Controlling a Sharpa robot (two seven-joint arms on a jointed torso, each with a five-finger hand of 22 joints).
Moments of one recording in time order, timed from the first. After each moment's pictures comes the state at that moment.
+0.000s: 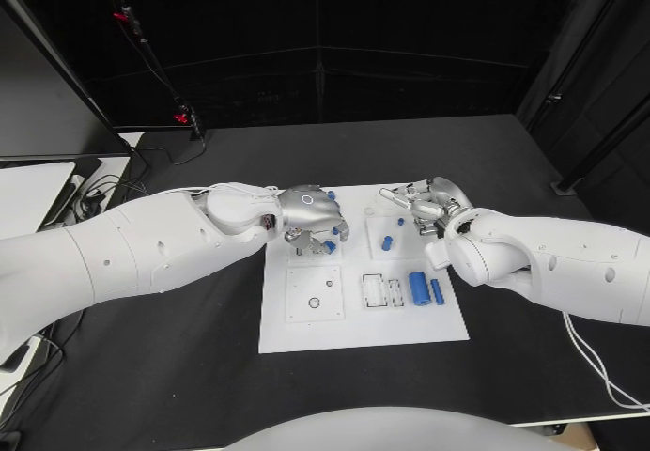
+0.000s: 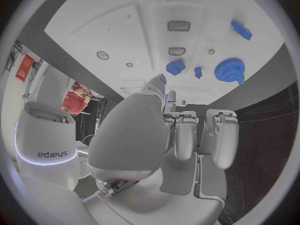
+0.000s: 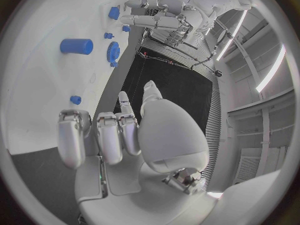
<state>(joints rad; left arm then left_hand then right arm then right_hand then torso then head) 1.33 -0.45 -0.24 1.18 -1.86 -0.29 0.37 1.56 -0.18 0.14 0.29 0.26 0.88 0.09 0.22 0.21 1.47 0.03 1.57 1.31 1.47 -0.04 1.57 1.31 0.01 1.47 0.10 1.57 1.31 1.17 -0.87 -0.13 1.50 -0.36 -0.61 0.12 1.31 0.02 -0.16 0.29 0.17 0.94 0.16 0.10 0.07 1.46 0.08 1.57 1.31 1.47 0.02 1.57 1.31 0.01 1.47 0.13 1.51 1.31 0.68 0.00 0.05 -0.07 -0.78</state>
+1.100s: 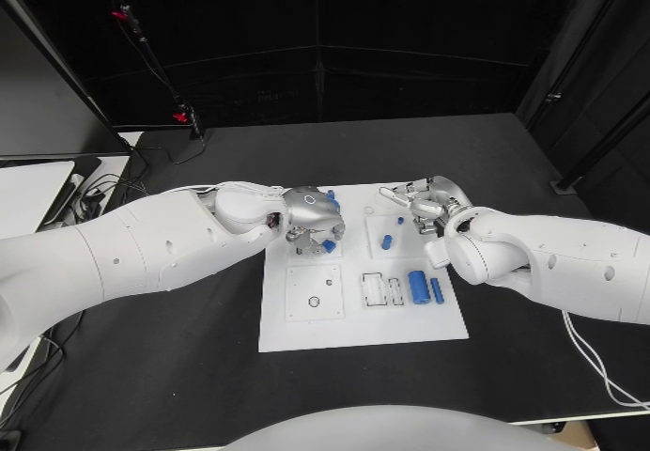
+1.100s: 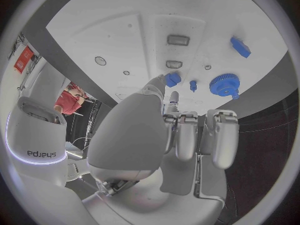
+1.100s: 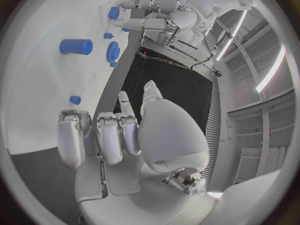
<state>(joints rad) 1.33 -0.42 -0.24 1.16 -1.87 -0.19 0.29 1.56 -0.17 0.16 0.29 0.27 0.88 0.13 0.20 0.18 1.47 0.06 1.57 1.31 1.47 0.00 1.57 1.31 0.01 1.47 0.11 1.57 1.31 1.17 -0.87 -0.13 1.50 -0.36 -0.61 0.12 1.31 0.02 -0.16 0.28 0.17 0.94 0.16 0.10 0.07 1.46 0.08 1.57 1.31 1.47 0.02 1.57 1.31 0.01 1.47 0.13 1.51 1.31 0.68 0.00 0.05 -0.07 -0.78</state>
